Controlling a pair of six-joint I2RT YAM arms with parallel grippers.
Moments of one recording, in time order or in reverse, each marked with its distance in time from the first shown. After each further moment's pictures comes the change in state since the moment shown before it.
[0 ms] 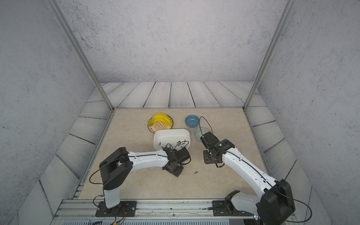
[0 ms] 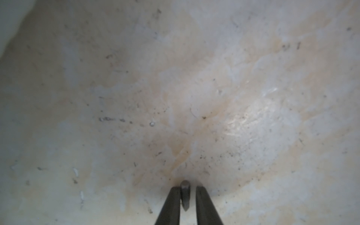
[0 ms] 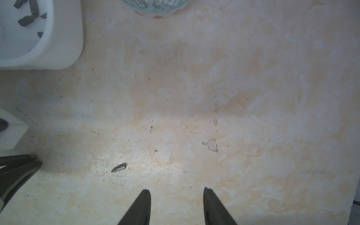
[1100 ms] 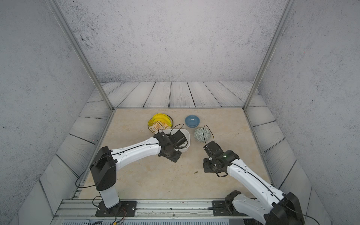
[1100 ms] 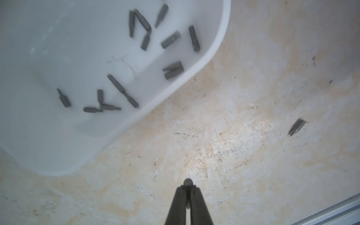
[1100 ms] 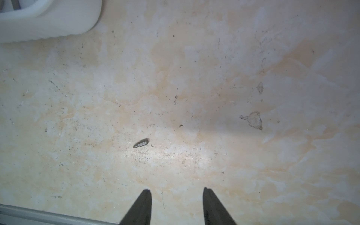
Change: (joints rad) left arm 0.140 -0.099 0.276 -0.233 -0.035 0.117; right arm 0.033 -0.158 -0.204 0.099 -0.179 0.102
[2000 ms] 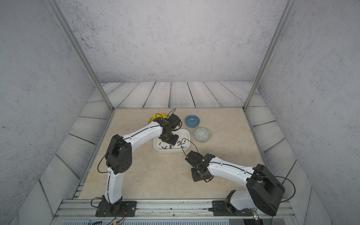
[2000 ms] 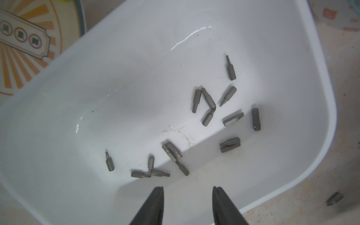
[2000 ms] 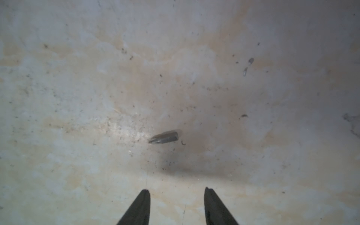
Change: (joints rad) left arm 0.222 0.264 0.255 -0.010 0.089 0.141; right arm 0.286 0.312 -0.039 0.154 0.072 0.120
